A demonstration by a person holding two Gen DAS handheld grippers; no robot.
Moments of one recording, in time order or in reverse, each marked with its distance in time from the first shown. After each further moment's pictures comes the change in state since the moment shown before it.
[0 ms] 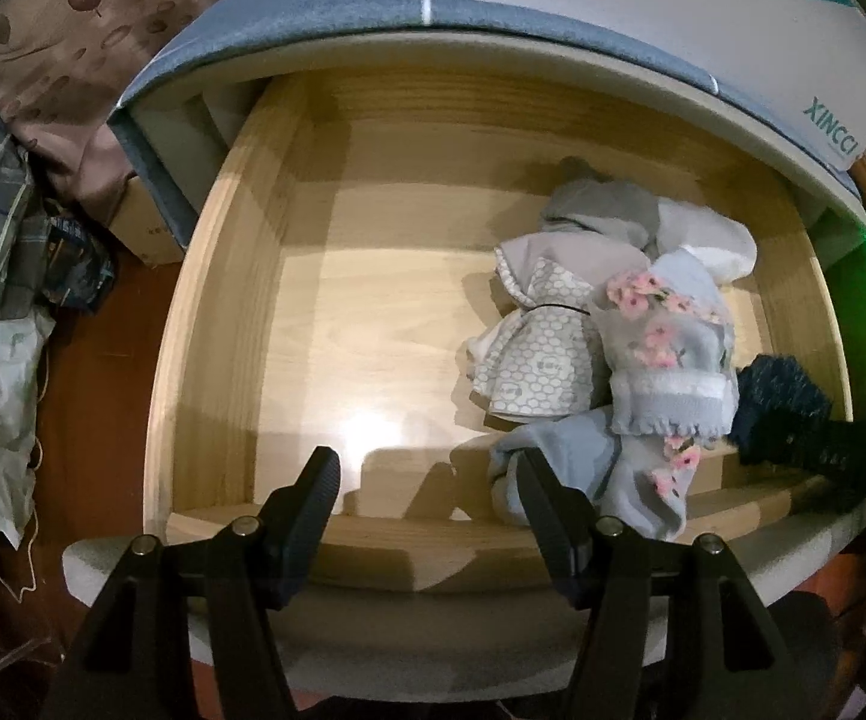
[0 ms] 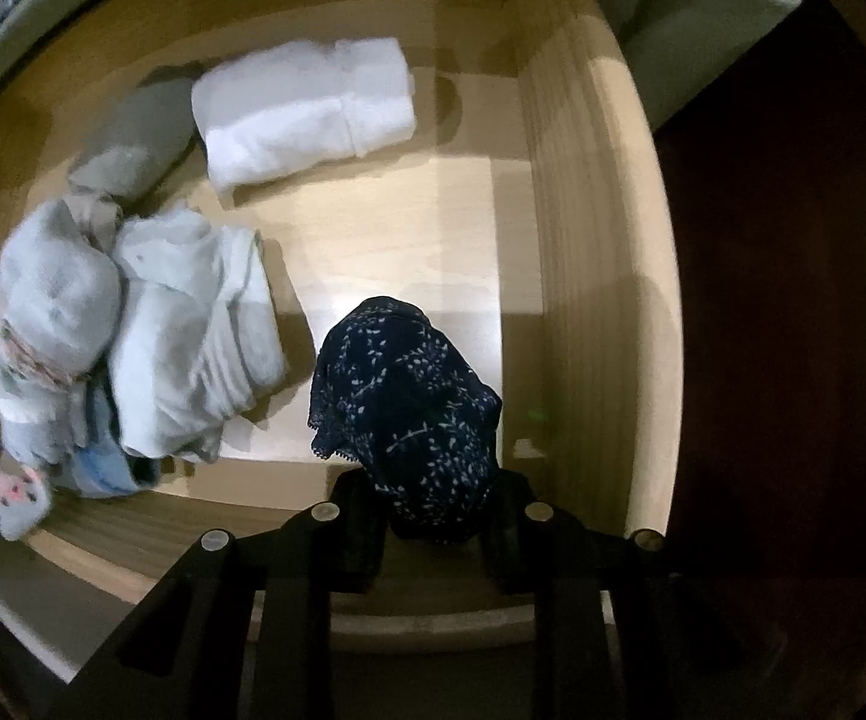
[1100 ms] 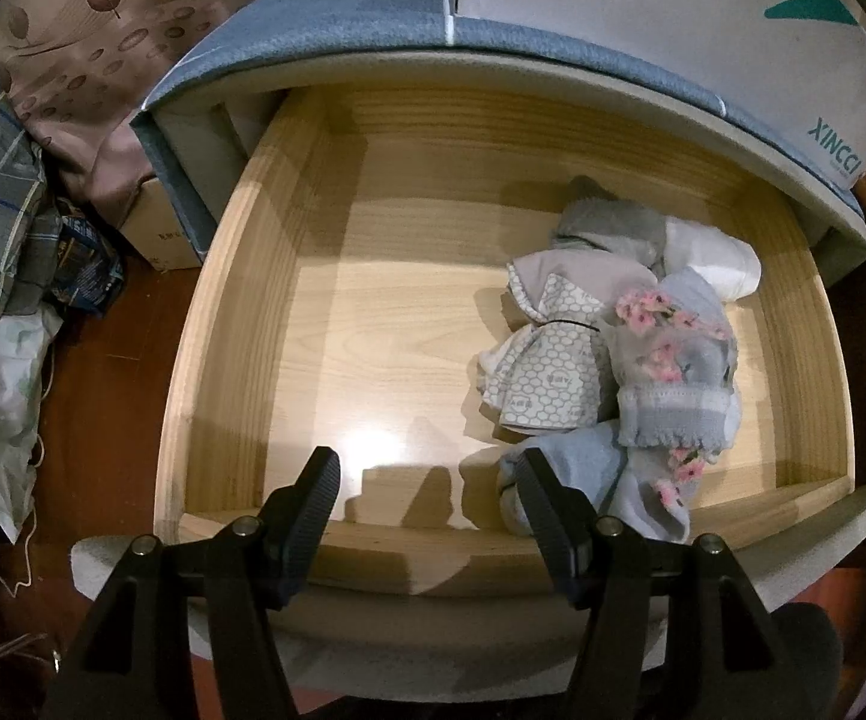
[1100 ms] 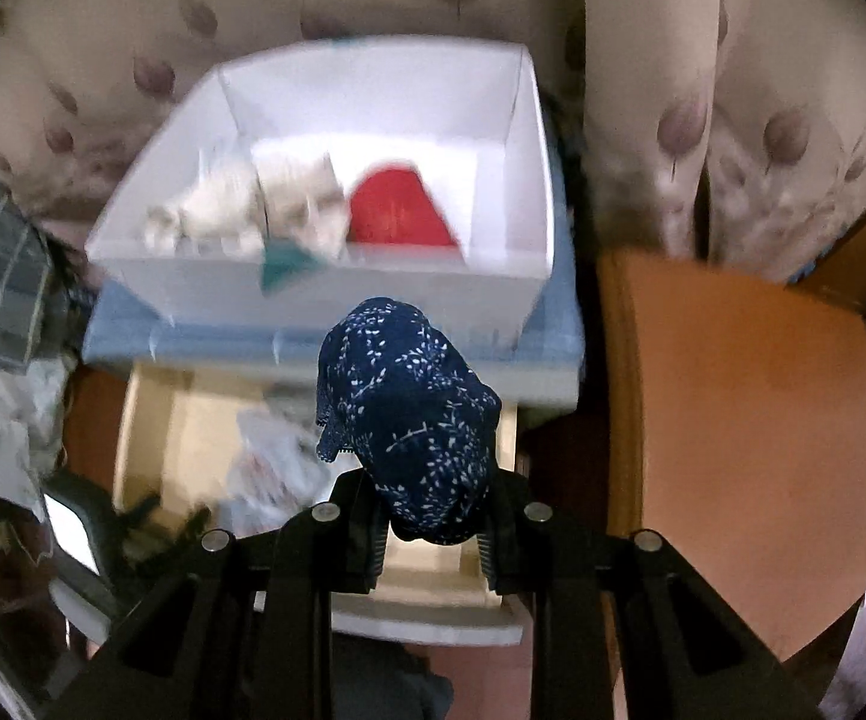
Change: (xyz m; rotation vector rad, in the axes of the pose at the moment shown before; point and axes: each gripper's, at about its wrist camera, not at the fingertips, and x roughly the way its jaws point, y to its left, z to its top) left arm -0.006 0.005 -0.001 -0.026 -0.042 0.004; right arm -0.252 -0.016 0.050 -0.098 -0.337 0.067
